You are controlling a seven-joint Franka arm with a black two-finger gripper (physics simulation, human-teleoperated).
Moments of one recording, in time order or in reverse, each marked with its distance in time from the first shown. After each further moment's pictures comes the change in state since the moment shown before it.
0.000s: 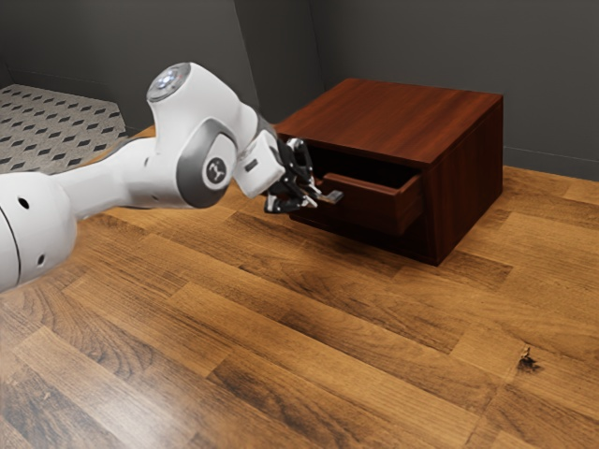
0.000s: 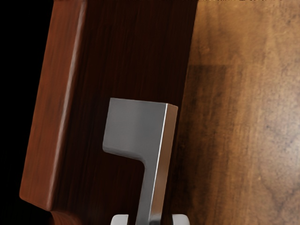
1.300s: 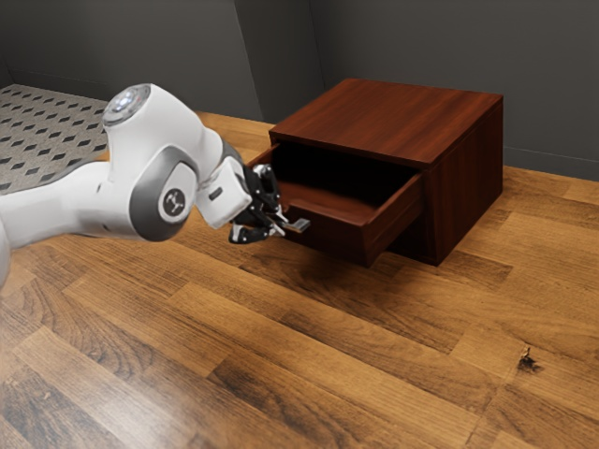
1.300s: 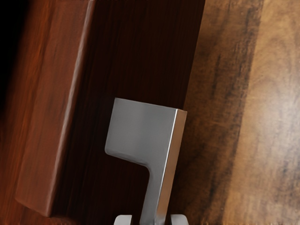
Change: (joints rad) arm 0.010 -0.258 0.013 -0.325 0.001 0.034 -0.050
